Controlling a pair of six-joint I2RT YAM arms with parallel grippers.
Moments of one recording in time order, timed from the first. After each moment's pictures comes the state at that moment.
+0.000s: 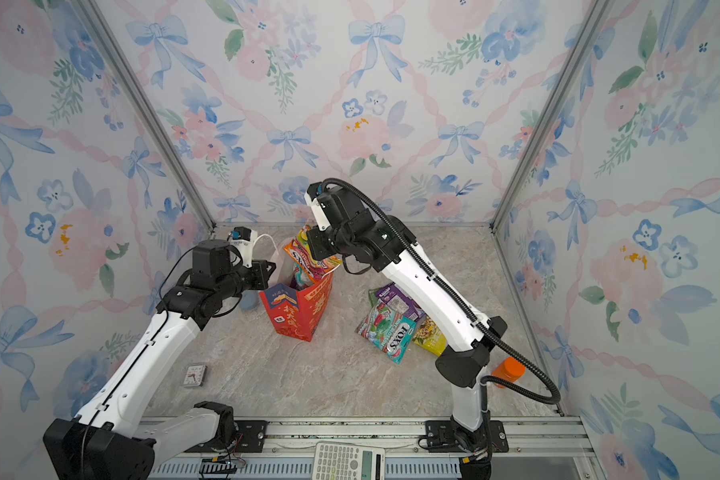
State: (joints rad) left arm -0.20 1.13 1.08 -0.50 0.24 -0.25; right arm 0.85 1.89 2.33 -1.04 0.05 0.24
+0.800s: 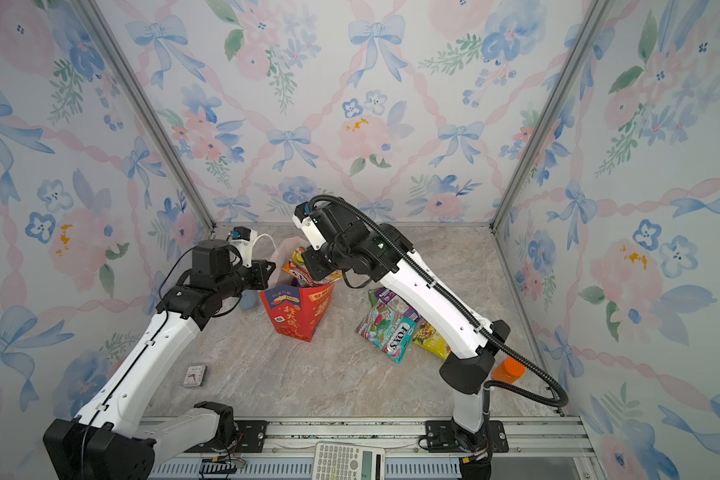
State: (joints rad) left arm -0.20 1.13 1.08 -0.49 0.24 -0.25; right arm 0.93 1.88 2.31 -1.14 -0.01 0.14
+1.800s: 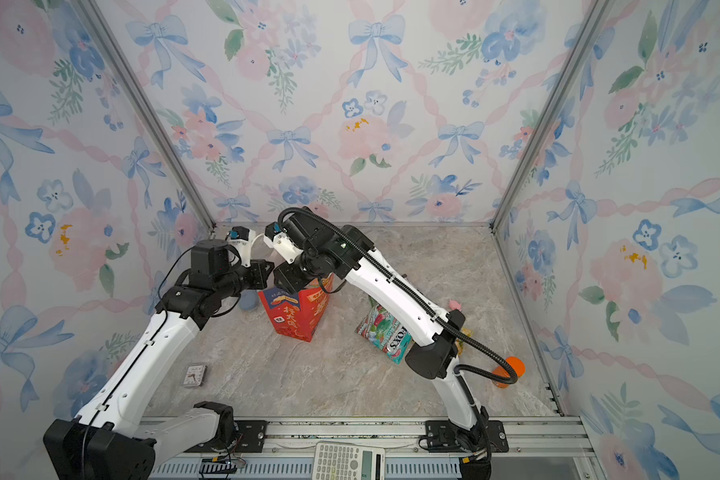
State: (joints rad) left arm -0.19 1.13 1.08 -0.49 0.24 -0.25; right arm 0.97 2.13 2.59 -1.26 -0.17 0.13
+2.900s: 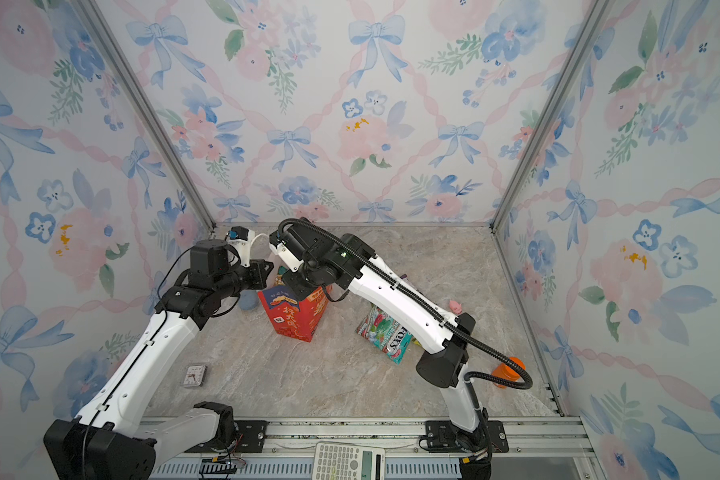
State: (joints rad) left arm -0.18 1.13 1.08 -0.50 0.24 -0.25; right arm 1.00 2.03 2.39 -1.22 0.02 0.11
